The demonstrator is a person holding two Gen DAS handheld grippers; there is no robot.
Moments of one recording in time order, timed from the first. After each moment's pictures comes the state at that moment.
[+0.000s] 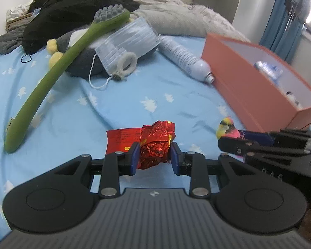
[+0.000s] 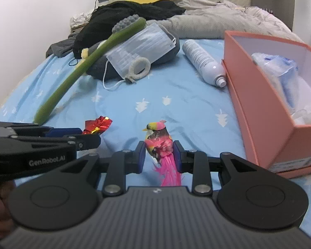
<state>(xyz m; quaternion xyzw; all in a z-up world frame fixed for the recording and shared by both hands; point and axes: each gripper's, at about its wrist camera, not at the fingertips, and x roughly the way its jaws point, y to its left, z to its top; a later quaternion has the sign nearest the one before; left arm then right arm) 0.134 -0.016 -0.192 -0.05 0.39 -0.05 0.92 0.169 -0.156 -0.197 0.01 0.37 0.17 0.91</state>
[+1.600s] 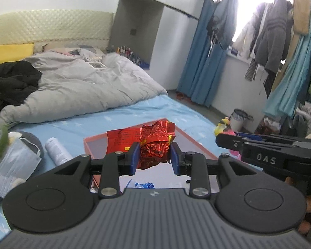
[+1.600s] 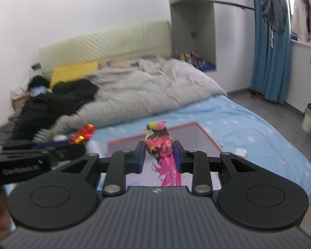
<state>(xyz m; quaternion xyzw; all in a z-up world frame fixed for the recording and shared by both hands) 0.262 -0.206 -0.004 -0.04 0.28 -0.25 0.92 0.228 -0.352 -0.029 0.05 0.25 -0.03 0.97</state>
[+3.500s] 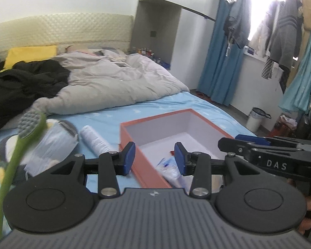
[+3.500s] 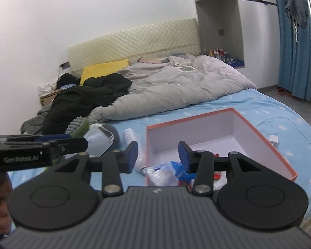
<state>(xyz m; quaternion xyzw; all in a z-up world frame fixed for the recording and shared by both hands) 0.188 -0.132 -0.018 -0.03 0.27 -0.19 0.94 0.183 -0.305 -0.051 0.08 0.24 0.07 0.97</state>
